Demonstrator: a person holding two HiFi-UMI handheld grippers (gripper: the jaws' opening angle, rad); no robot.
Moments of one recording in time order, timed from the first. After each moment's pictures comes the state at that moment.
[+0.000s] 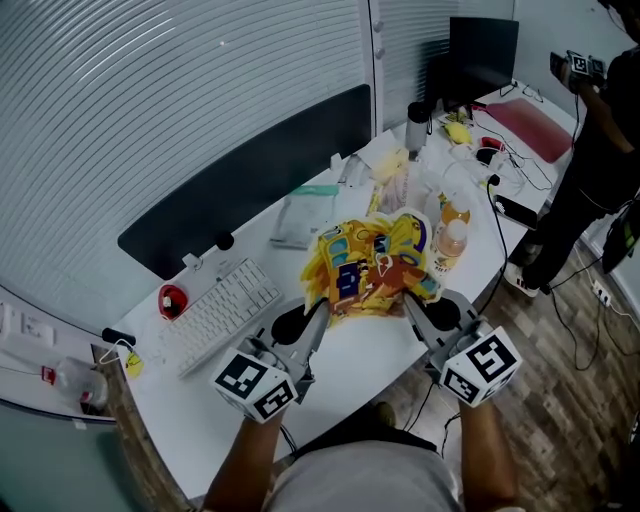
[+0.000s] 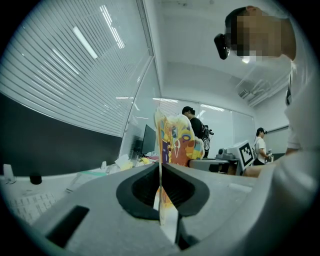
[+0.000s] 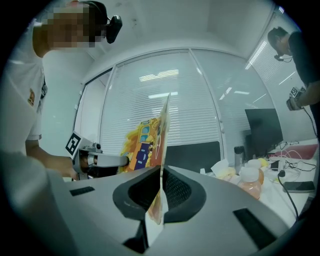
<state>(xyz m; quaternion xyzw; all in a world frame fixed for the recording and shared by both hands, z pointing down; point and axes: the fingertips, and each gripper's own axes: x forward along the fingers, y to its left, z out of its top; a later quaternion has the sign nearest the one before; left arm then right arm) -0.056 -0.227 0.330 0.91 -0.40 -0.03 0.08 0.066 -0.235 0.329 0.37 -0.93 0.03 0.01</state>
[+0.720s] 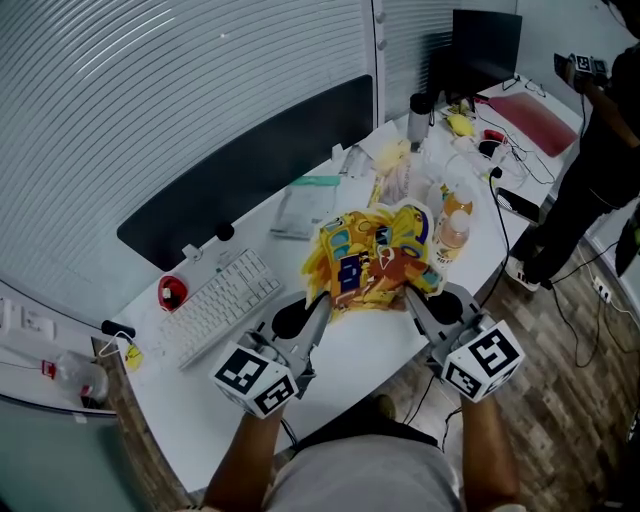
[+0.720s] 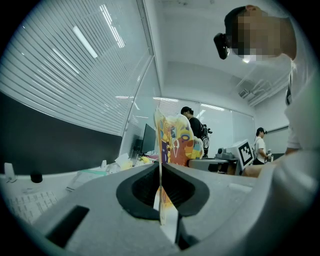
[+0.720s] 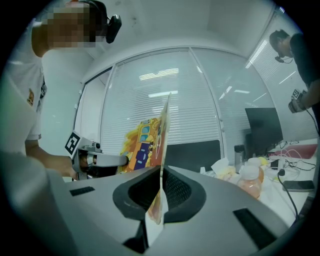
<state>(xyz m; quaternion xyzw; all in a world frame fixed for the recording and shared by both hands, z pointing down) -0.054 -0.226 0.330 0.91 -0.40 -0.03 0.09 0.066 -0.236 0.330 0.37 -0.93 0.03 0.02</state>
